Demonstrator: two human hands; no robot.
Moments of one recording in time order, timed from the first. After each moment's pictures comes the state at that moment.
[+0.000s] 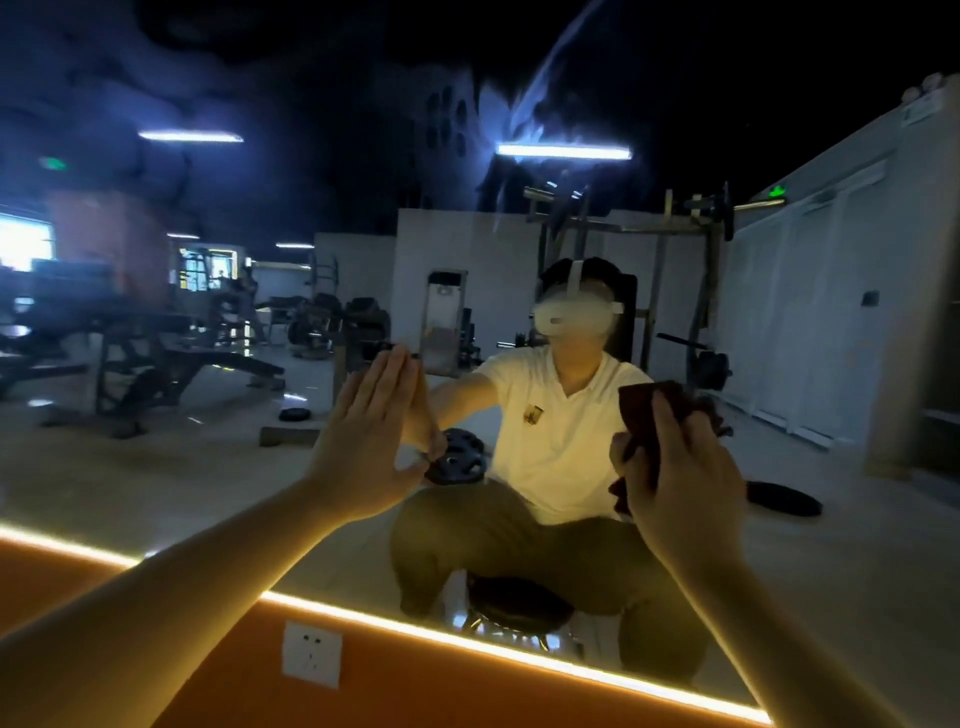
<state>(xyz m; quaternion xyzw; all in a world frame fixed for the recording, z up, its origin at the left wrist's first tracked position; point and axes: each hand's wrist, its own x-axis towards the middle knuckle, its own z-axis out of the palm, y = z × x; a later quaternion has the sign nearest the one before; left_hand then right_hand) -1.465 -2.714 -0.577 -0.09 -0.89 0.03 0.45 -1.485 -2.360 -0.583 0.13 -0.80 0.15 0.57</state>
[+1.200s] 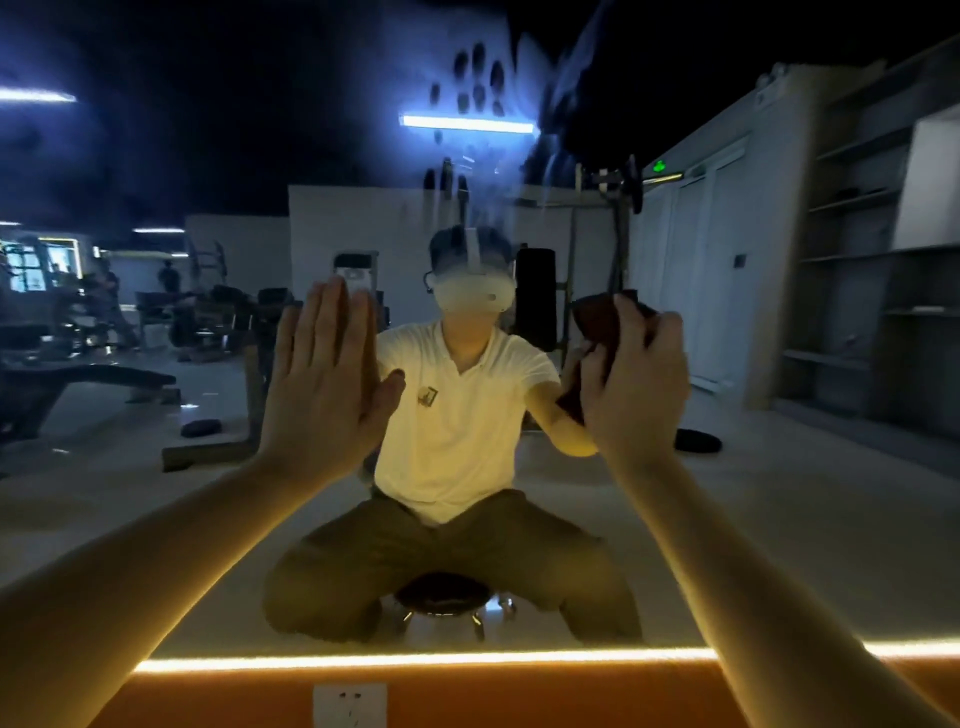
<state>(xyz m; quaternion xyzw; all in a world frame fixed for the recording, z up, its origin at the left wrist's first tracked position) -1.503 -2.806 -0.521 -0.13 -0.81 0.01 0.58 -1.501 -2.497 -0.507 0.04 -0.73 0.19 0.65</state>
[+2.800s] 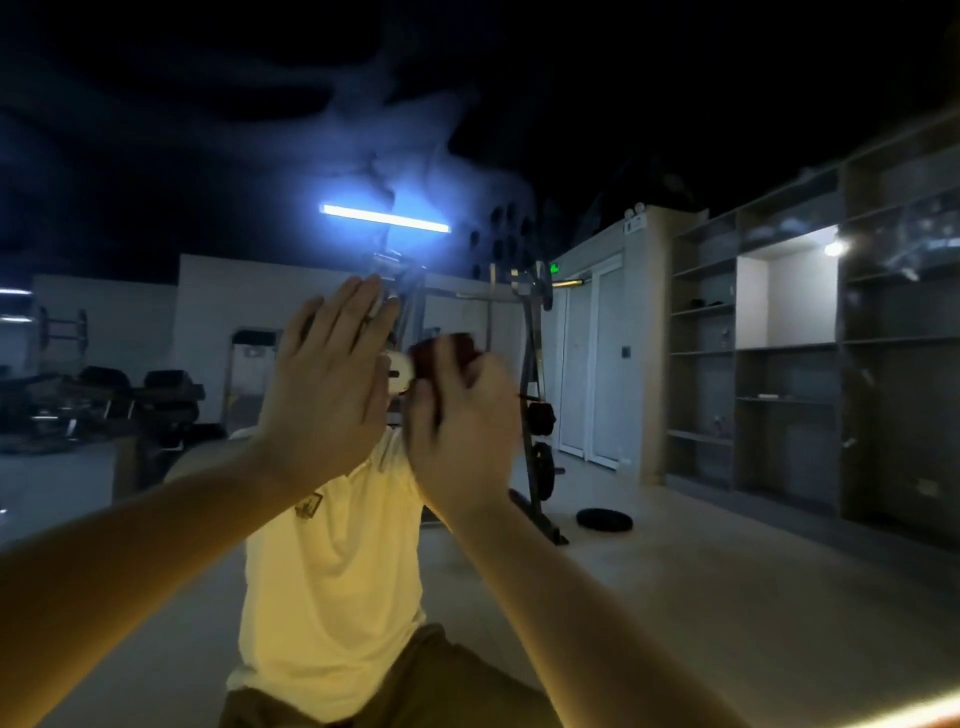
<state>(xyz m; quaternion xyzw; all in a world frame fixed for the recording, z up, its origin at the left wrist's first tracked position) -1.530 -2.839 -0.403 -0.26 -0.69 -0.01 0.67 -1.511 -2.686 -0.440 0.11 -0.72 0.17 0.66</state>
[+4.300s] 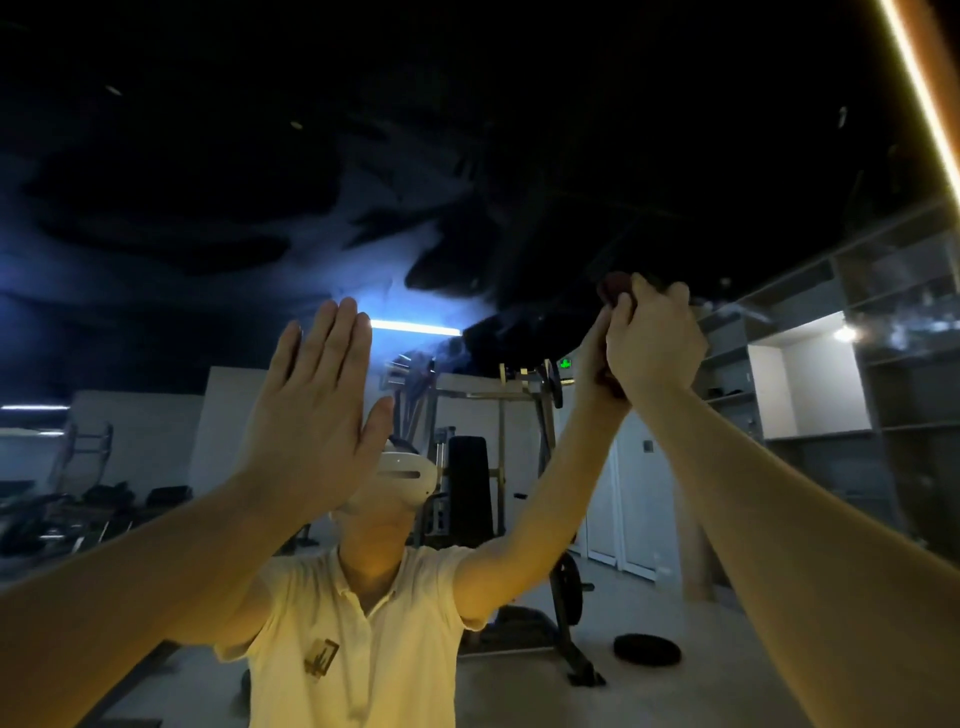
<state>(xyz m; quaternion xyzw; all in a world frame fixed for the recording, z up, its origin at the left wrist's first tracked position) -1.547 -2.807 -0.307 -0.14 -0.71 0.04 0.68 -1.512 -2.487 -0.220 -0.11 -0.65 0.12 0.74</state>
